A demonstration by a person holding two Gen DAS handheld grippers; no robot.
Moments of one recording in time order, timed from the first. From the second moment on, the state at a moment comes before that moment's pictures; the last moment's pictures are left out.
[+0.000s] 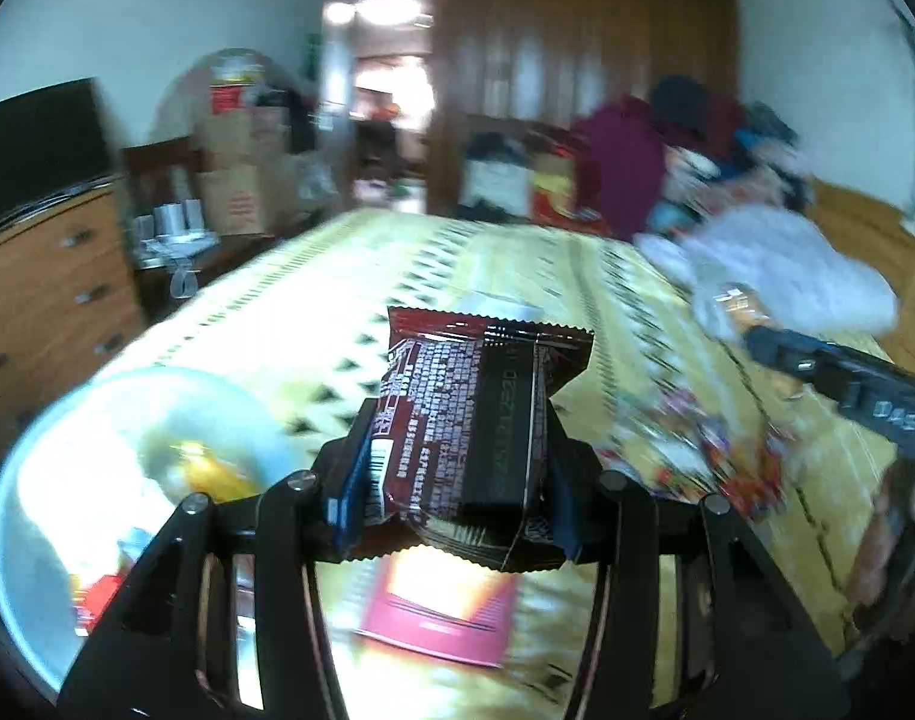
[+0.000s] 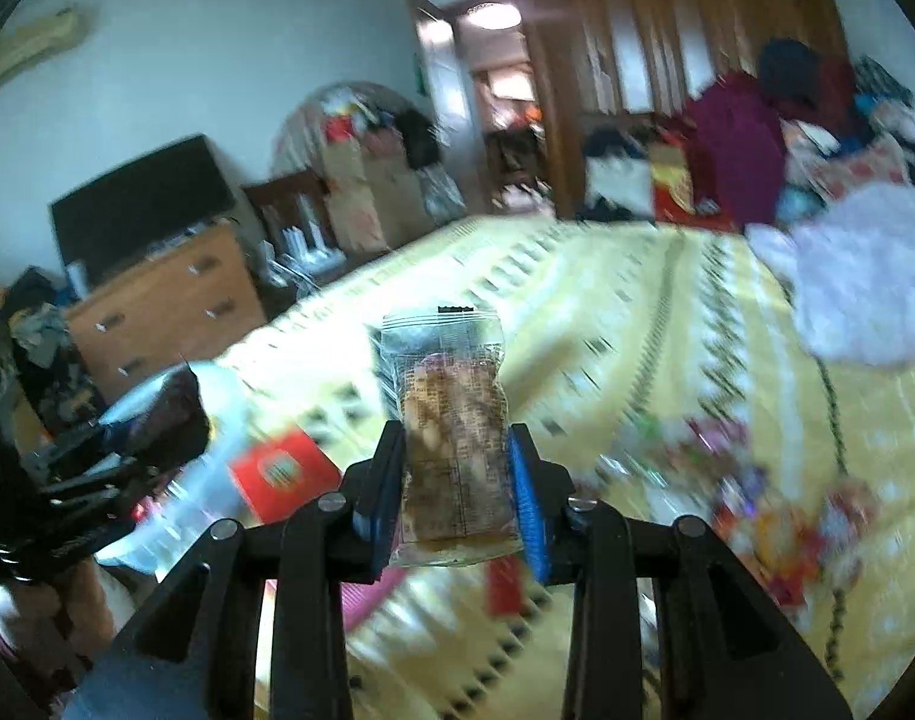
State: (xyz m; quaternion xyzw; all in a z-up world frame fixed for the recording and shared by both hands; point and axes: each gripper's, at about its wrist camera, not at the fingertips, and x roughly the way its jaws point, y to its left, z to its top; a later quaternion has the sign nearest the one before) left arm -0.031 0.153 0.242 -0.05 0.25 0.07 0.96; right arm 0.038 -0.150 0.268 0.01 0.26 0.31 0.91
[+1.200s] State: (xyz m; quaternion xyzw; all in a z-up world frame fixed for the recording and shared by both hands) left arm 0.022 0.367 0.202 -0.09 0.35 0.26 0.89; right arm 0.057 0.162 0.263 -0.01 0.37 0.49 0.79
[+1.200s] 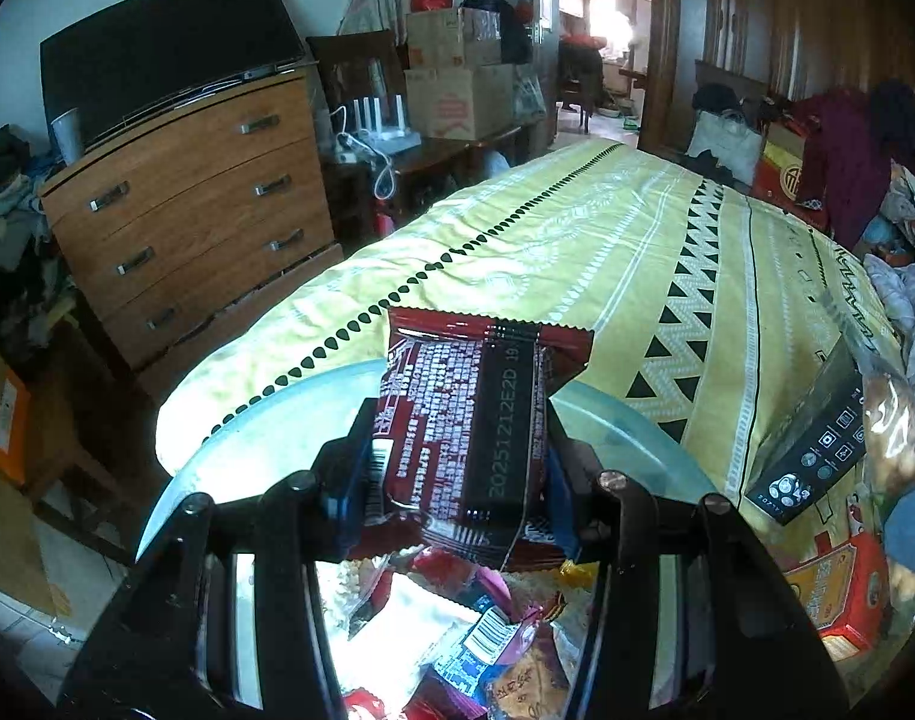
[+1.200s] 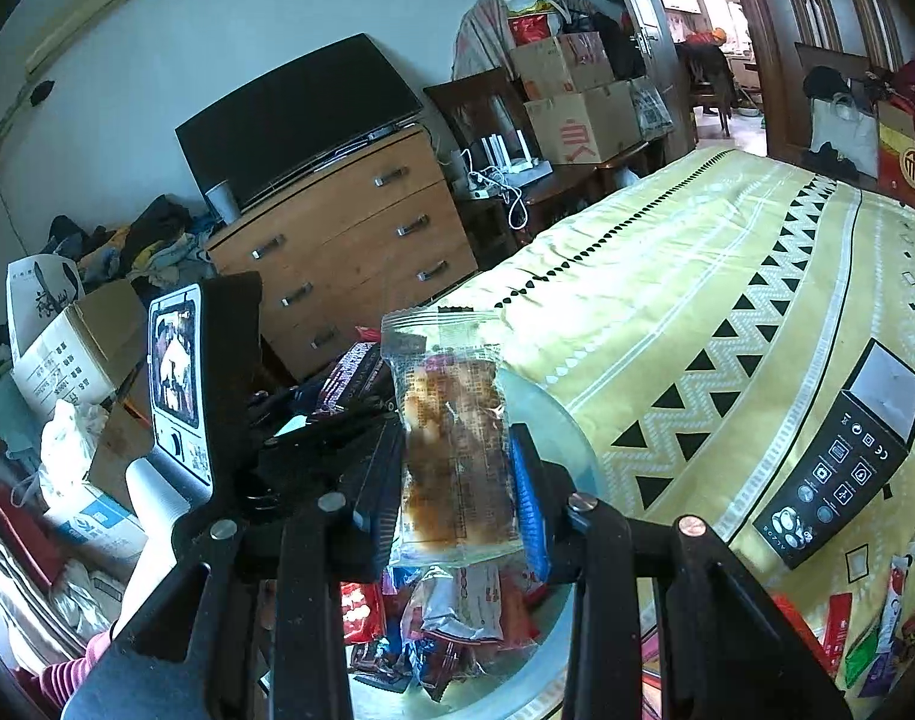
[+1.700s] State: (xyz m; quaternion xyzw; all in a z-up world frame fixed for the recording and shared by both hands) left arm 0.025 0.369 0.196 -0.09 0.35 0.26 0.89; right arm 0.061 0.164 0.265 -0.01 0.37 0.49 0.79
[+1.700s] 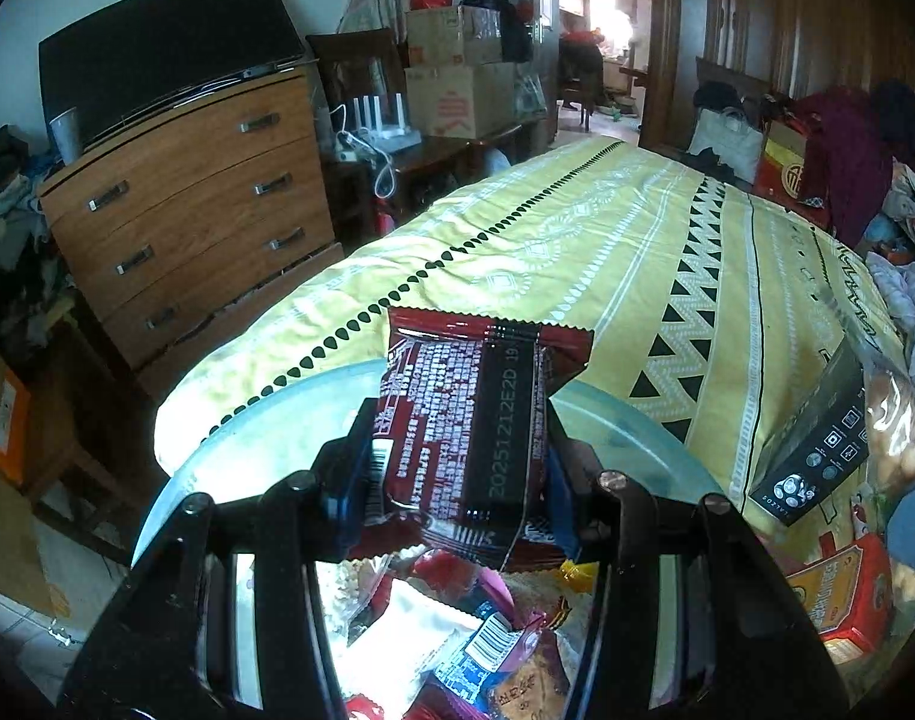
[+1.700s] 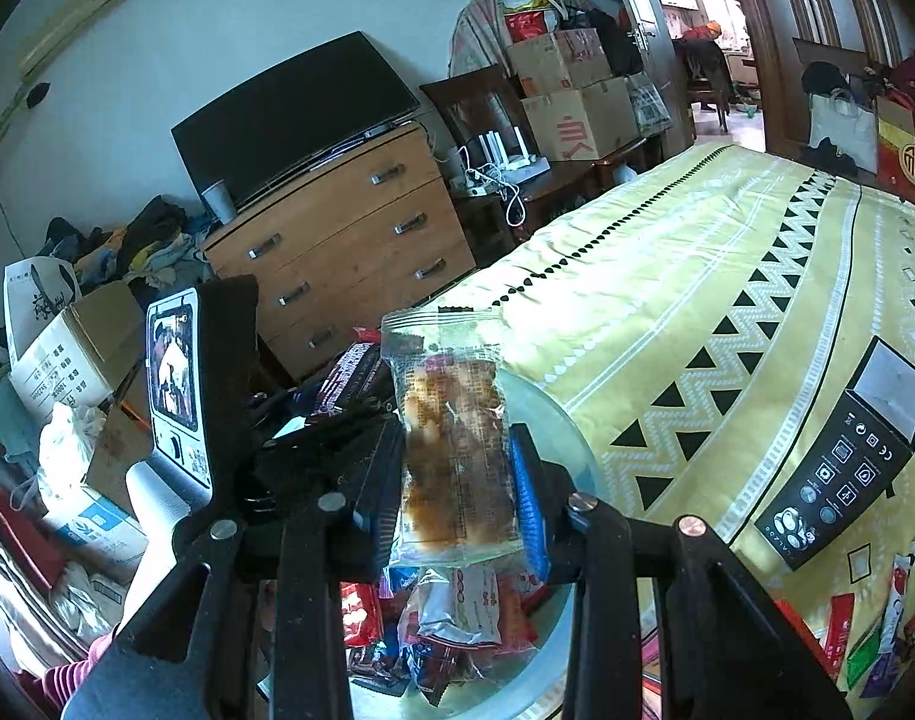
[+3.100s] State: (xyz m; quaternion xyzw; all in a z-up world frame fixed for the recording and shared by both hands) left arm -0.020 0.319 0.227 -0.09 0.31 0.21 0.92; right arm 0.021 0.049 0.262 0.01 0.31 0.49 0.82
